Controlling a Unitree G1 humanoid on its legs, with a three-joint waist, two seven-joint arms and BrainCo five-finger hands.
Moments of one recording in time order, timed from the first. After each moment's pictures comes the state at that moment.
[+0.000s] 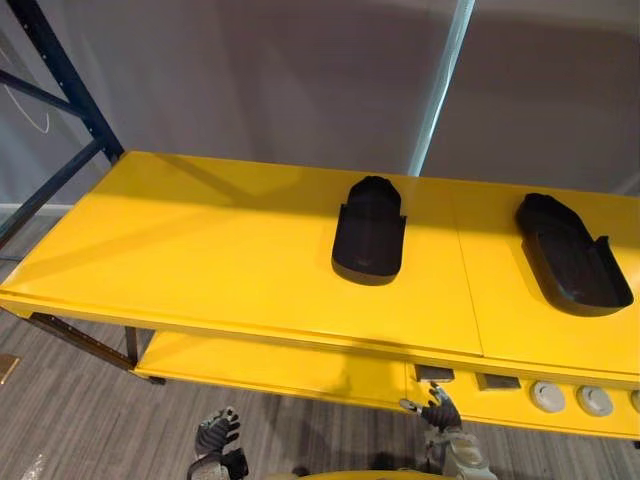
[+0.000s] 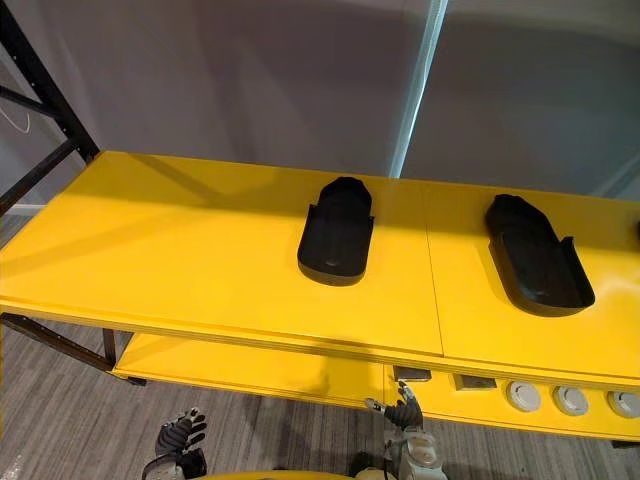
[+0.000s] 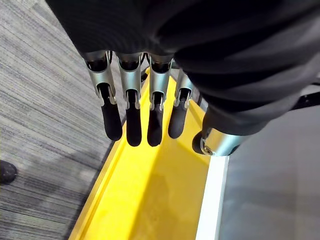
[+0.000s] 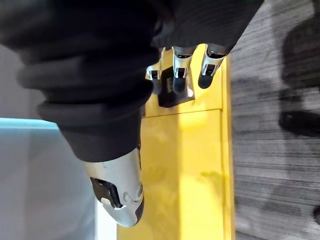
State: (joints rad) left arm 0.25 -0.01 0.23 0.67 -0.04 -0.07 0.18; right arm 0.12 -0.01 -0.13 0.77 0.04 -0.07 -0.09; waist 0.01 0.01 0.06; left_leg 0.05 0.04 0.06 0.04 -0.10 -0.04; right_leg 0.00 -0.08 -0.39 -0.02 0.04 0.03
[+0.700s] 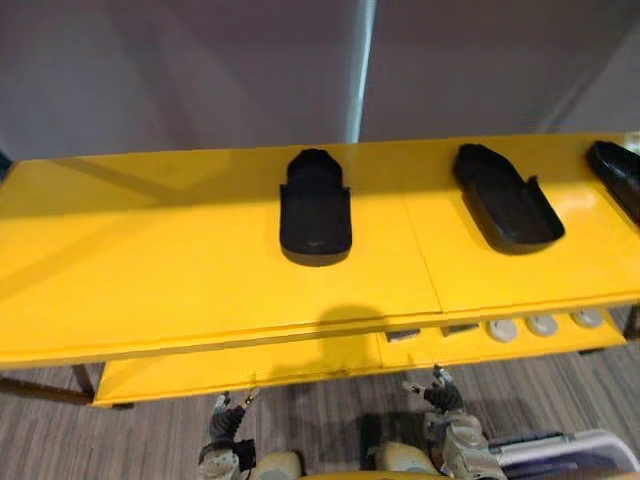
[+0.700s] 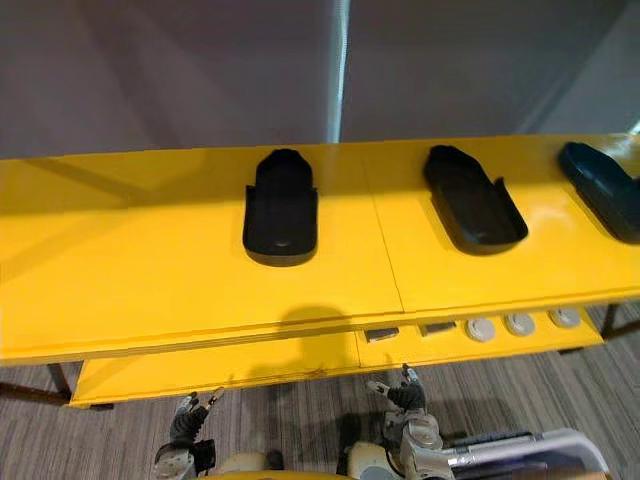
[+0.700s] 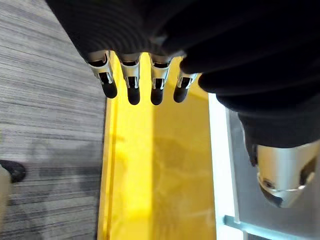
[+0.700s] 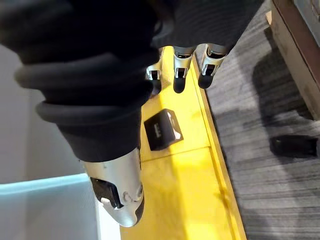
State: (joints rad) left arm 0.16 0.01 0.15 0.67 0.01 -0.08 0.20; right arm 0.07 -0.02 -0.14 0.69 0.01 -0.07 -0.11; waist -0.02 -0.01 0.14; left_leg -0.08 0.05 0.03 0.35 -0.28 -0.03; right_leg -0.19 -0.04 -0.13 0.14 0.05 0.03
